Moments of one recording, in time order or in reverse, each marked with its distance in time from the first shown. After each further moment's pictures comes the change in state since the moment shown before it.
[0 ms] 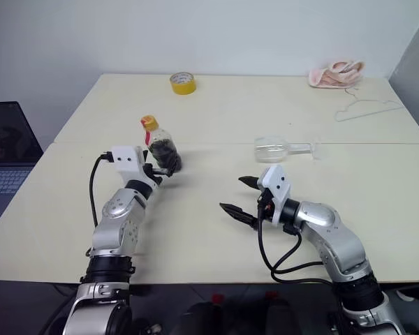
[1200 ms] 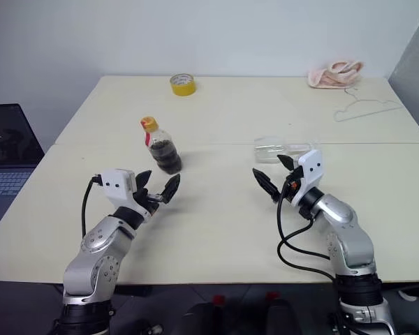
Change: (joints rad) left arm 0.351 0.038 -0.014 -0.503 -0.150 0.221 -0.076; right arm 0.011 0.085 -0.212 0.118 -0.011 -0.096 -0.172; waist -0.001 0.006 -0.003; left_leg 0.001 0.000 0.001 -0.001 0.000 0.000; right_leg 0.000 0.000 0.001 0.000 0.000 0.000
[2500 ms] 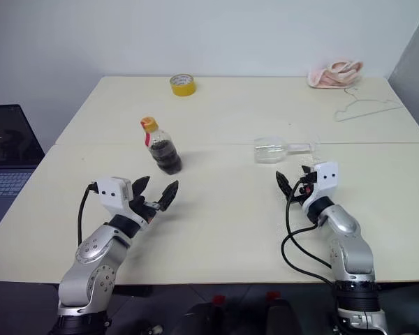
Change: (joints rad) left arm 0.074 0.005 0.001 -0.040 -0.004 -0.035 -0.054; right arm 0.058 0.067 -0.092 0.090 -0.040 -0.039 -0.138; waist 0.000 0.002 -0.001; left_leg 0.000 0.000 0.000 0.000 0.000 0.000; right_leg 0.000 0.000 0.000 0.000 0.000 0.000
